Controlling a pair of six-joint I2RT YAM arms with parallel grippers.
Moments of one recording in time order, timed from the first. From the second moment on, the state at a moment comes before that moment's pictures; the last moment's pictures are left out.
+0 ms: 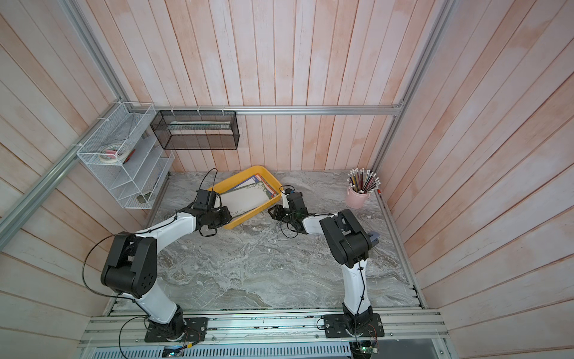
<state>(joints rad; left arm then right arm) -0.25 1.67 1.04 -0.29 0.21 -0.55 0.51 2.06 1.14 0.36 -0.38 0.71</state>
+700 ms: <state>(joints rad) -0.31 1.51 0.98 -0.35 0.15 -0.54 0.52 2.00 1.07 0.33 -0.38 0.70</state>
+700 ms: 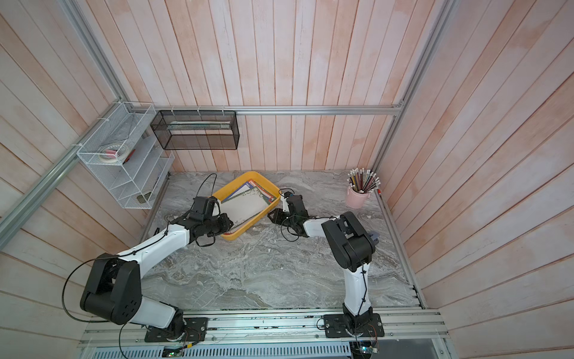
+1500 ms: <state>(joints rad) -0.31 1.53 0.91 -0.47 0.03 -0.47 0.54 2.01 1.13 0.26 -0.40 0.64</state>
